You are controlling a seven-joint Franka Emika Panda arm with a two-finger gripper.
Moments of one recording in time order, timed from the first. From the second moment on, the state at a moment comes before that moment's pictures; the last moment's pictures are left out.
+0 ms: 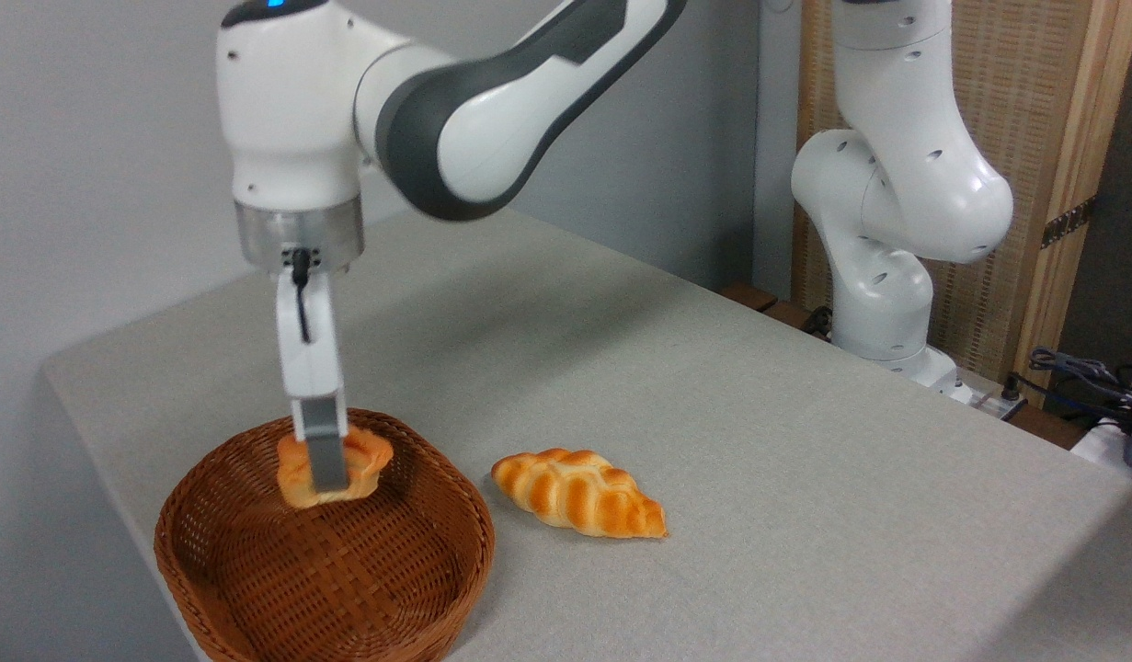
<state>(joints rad) -0.06 0.17 -0.09 -1.74 -0.02 2.09 1.06</state>
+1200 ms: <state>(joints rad) -0.09 -0.02 -0.03 -1.93 -0.06 1.74 0.92</state>
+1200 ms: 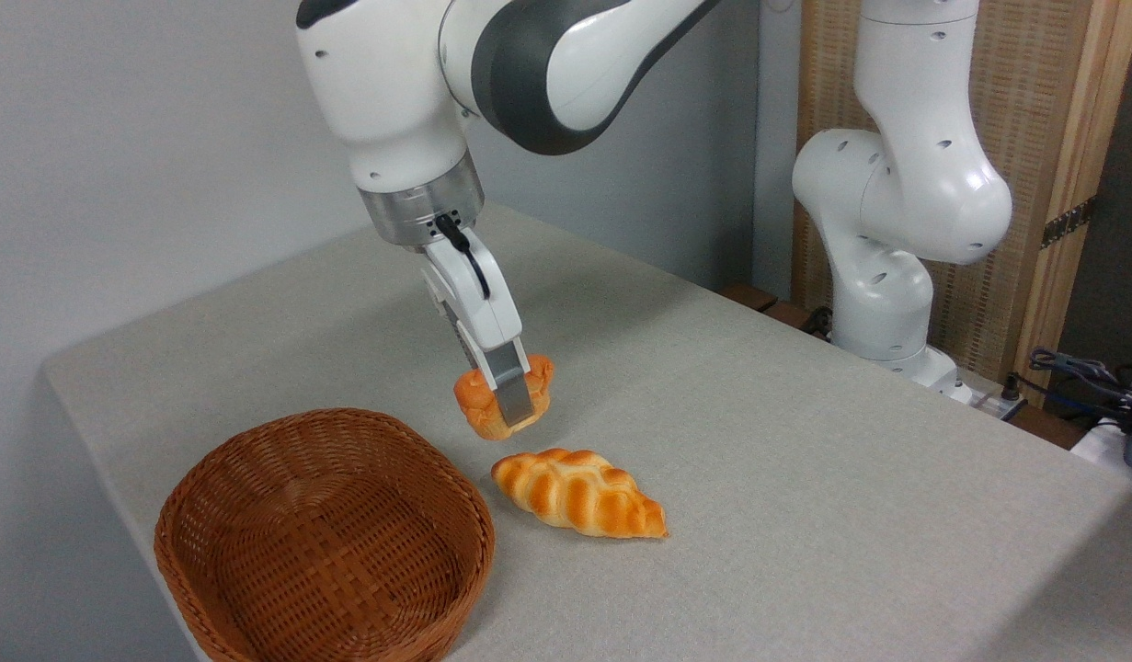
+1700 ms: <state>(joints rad) -0.11 -0.02 -0.03 -1.95 -0.06 1.74 0.92</state>
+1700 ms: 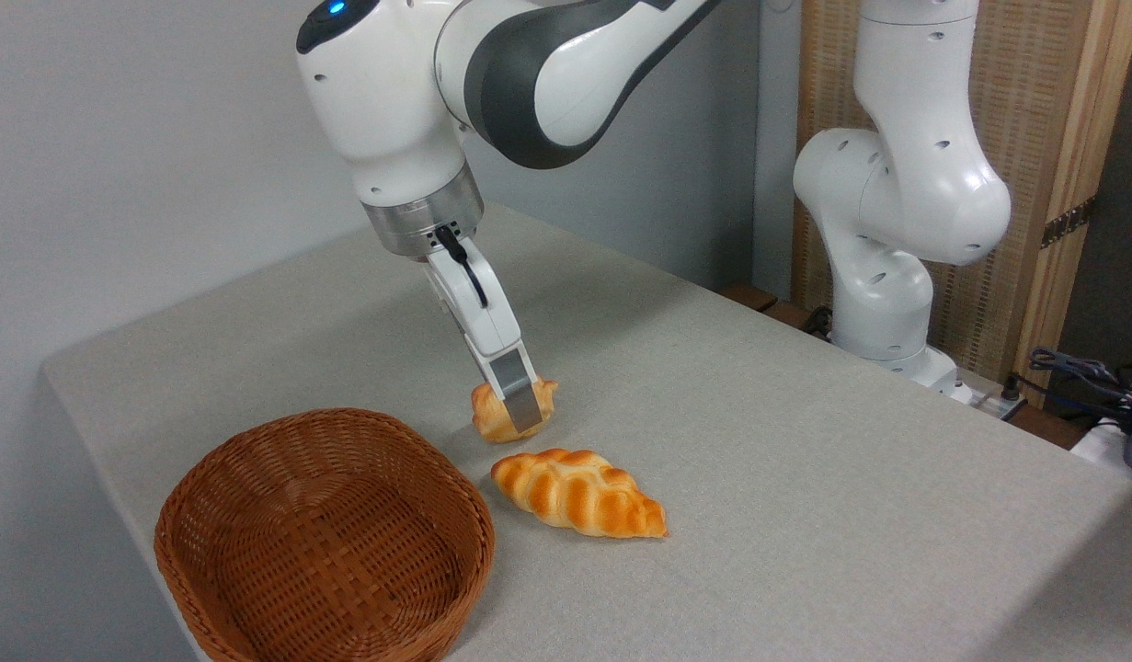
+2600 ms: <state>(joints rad) -0.10 -0.04 0.01 -1.87 -0.06 1.84 0.91</state>
